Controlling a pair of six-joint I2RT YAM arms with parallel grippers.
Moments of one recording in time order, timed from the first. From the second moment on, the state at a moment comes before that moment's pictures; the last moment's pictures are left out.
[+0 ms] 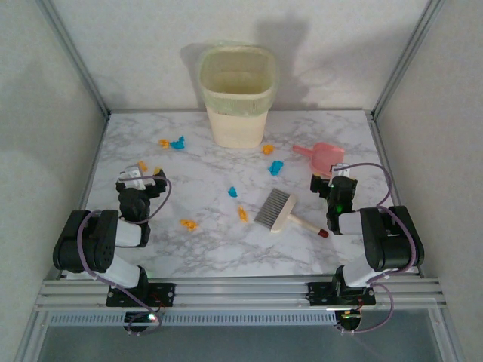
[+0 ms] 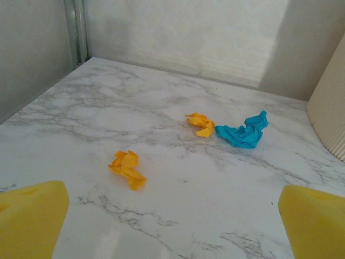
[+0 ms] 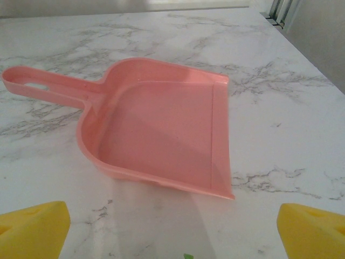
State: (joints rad) left arm 0.05 1.53 0.21 1.18 -0.12 -0.16; right arm 0.10 1.53 0.36 0.76 0.21 0.06
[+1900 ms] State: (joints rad) left arm -0.68 1.30 0.66 0.26 -0.29 -1.04; right arm 0.23 0.88 0.74 -0.85 -0.21 0.57
